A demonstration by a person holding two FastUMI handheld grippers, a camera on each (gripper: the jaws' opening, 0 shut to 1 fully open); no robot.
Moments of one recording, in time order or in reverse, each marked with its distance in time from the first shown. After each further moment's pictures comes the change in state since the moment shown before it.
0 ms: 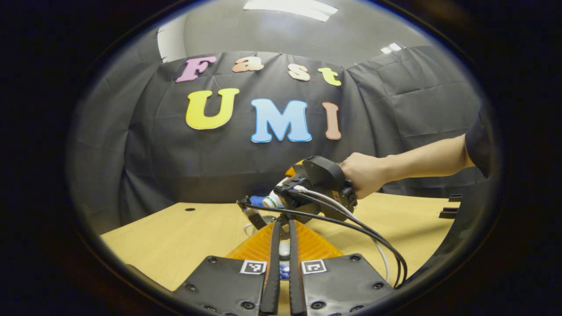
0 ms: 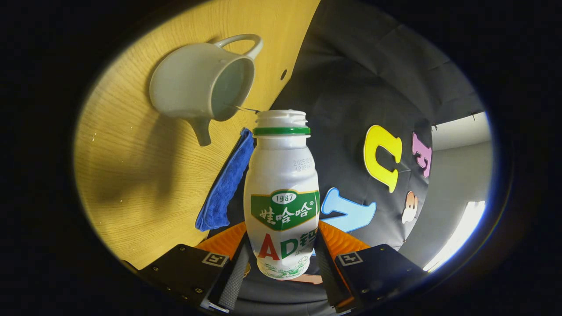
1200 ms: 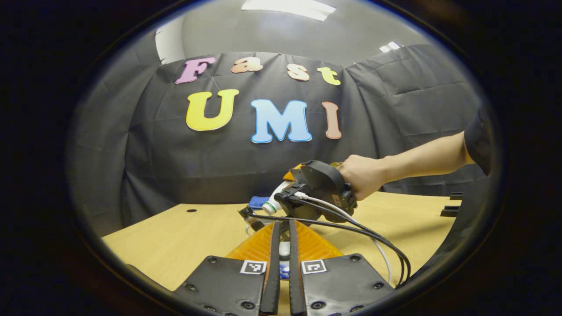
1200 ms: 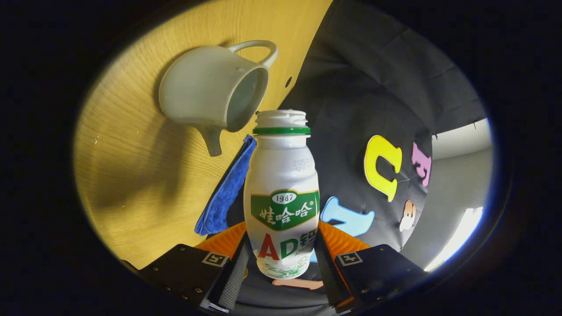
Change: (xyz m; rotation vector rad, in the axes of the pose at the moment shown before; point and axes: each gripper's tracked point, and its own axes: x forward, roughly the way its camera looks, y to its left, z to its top) left arm -0.003 0.000 0.004 0.013 -0.001 0.005; right arm 0.002 0.011 0.013 -0.001 -0.059 -0.008
